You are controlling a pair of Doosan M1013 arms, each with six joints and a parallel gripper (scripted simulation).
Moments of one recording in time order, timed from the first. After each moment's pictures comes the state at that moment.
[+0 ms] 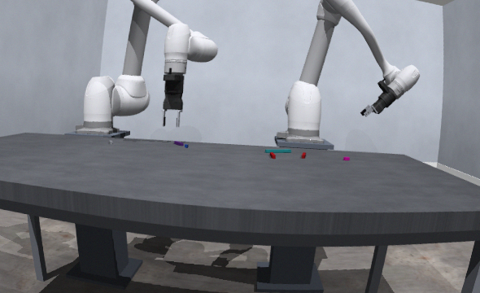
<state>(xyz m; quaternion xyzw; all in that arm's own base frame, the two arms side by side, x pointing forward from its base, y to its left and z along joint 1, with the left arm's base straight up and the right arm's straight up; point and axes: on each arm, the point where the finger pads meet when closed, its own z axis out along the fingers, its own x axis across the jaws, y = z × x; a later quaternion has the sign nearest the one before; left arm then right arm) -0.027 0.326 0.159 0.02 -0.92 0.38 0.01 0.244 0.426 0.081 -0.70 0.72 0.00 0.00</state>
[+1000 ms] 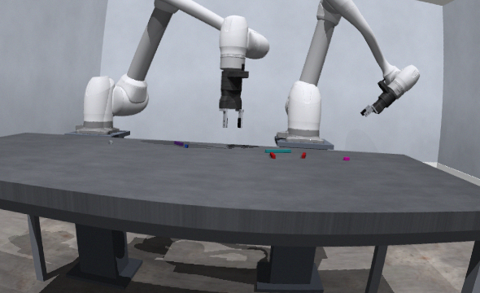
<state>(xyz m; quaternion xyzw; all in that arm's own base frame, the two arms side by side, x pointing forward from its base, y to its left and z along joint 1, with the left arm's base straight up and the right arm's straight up) -0.027 0.326 0.159 0.02 -0.92 0.38 0.01 0.340 0.668 0.095 -0.86 0.52 0.00 0.00</state>
